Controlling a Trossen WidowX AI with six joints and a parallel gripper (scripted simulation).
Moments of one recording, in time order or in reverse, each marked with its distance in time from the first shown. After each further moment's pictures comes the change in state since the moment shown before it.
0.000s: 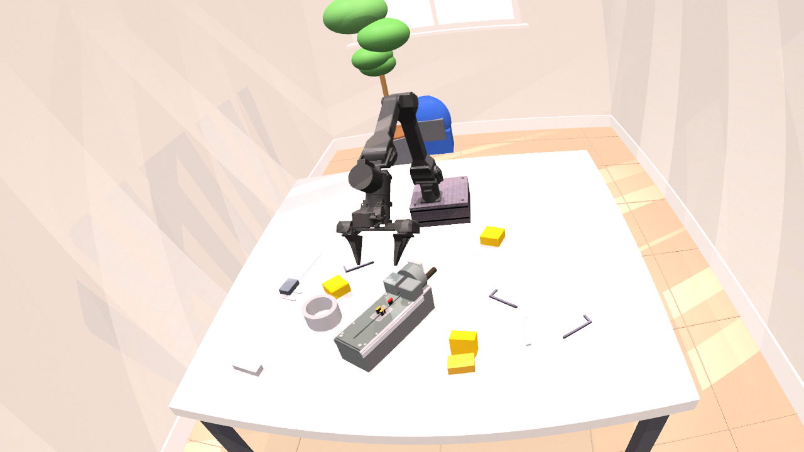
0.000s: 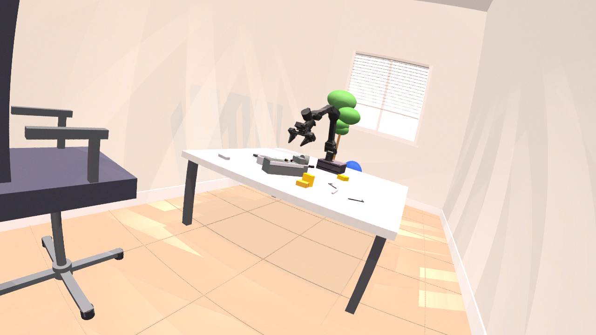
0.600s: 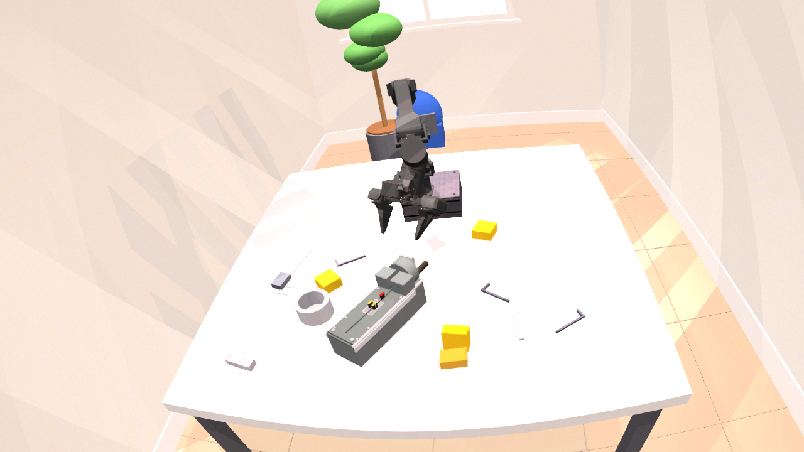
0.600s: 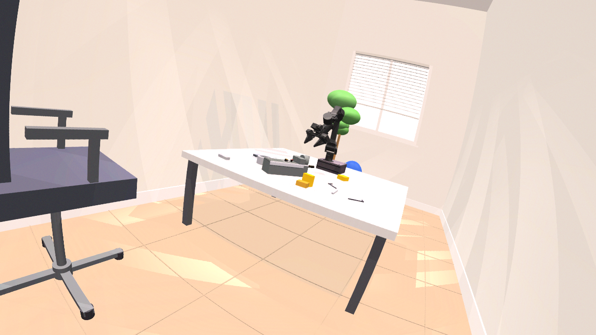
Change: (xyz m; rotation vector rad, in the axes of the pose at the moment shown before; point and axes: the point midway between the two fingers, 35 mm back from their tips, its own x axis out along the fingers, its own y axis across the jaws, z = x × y) arm -0.051 0.061 -0.050 0.174 -0.048 -0.183
